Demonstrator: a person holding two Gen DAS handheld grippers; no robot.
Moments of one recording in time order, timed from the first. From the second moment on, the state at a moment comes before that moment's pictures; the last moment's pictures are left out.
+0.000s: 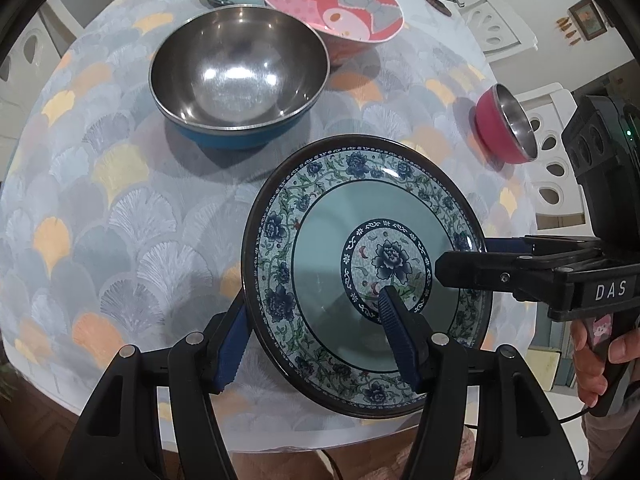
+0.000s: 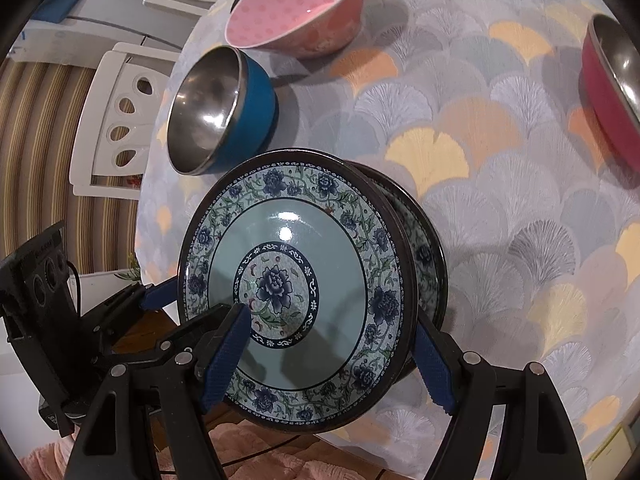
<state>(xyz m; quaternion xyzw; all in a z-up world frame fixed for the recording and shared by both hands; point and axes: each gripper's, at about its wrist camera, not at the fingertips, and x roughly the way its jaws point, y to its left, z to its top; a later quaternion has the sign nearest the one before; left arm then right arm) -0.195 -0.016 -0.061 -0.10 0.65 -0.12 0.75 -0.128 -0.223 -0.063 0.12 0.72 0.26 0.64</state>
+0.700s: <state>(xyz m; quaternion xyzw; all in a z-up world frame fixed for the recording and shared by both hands) -0.195 -0.020 -0.081 -0.11 0.67 -0.12 0.73 -0.126 -0.215 -0.074 0.11 0.73 0.24 0.63</state>
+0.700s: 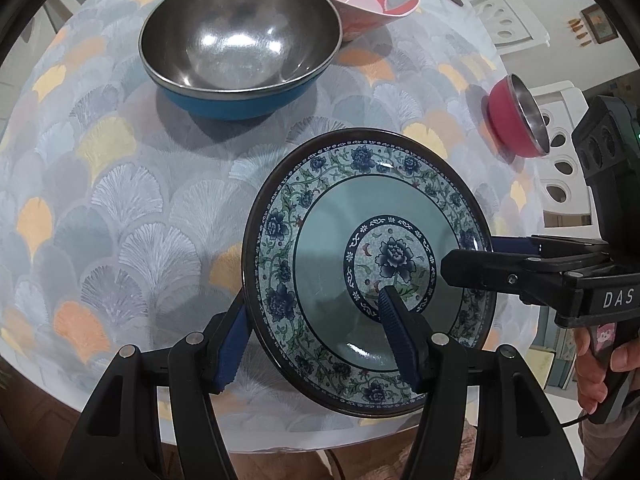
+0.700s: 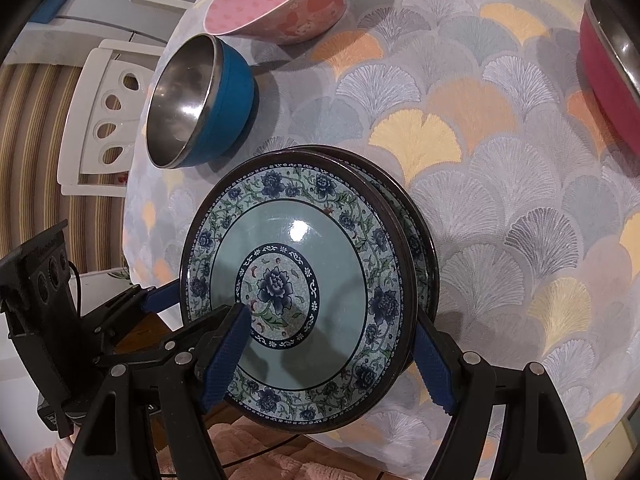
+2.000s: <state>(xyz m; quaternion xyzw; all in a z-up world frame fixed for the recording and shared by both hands) -0.198 0.041 -0.069 -0.19 0.69 -0.12 0.69 -0.114 -0.225 -0.066 0.07 0.77 0.22 0.60</state>
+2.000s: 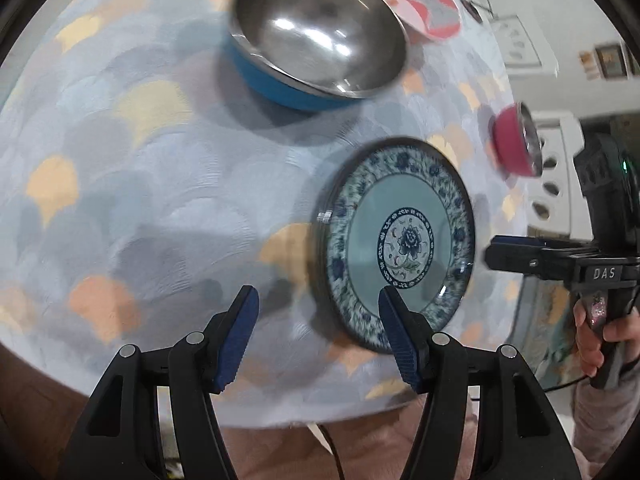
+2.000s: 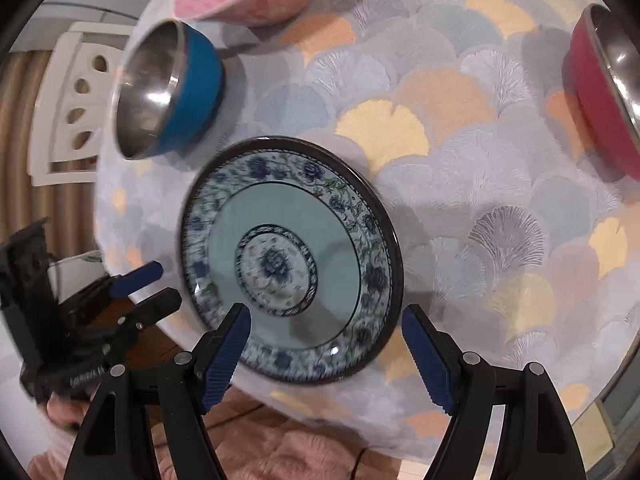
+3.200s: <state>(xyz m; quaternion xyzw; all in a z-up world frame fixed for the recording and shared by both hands) 0.126 0.088 -0.078 -0.14 0.65 -0.01 0.75 0.208 -0.173 -0.021 0.17 0.64 0.26 0.70</state>
